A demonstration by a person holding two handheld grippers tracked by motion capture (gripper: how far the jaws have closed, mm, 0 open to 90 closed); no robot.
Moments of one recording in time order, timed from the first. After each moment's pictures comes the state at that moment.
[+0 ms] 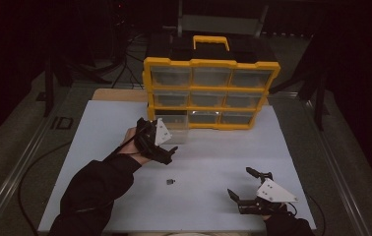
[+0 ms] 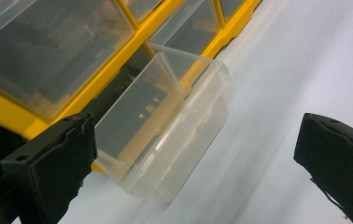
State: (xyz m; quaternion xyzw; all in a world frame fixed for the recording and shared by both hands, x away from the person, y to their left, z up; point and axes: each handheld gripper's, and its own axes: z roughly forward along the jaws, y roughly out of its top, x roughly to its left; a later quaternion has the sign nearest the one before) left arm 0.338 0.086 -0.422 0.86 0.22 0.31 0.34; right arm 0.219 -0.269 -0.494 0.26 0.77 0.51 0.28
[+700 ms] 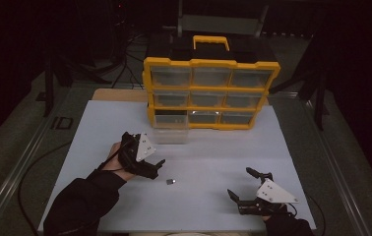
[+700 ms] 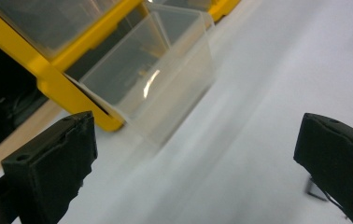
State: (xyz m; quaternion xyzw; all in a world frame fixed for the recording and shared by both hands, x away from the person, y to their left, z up) left arm 0.301 0.122 -0.438 0.86 0.25 0.28 0.36; right arm 0.218 -0.269 -0.494 0.26 0.77 0.51 0.29
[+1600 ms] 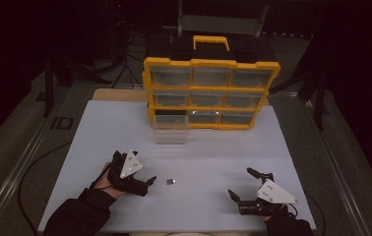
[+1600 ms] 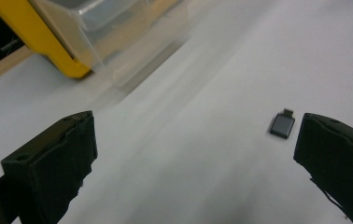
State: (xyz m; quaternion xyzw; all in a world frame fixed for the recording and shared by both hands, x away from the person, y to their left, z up) left arm 0.275 0.152 -0.481 0.85 0.27 0.23 0.38; right arm 0.217 -0.270 -0.494 0.26 0.77 0.50 0.29
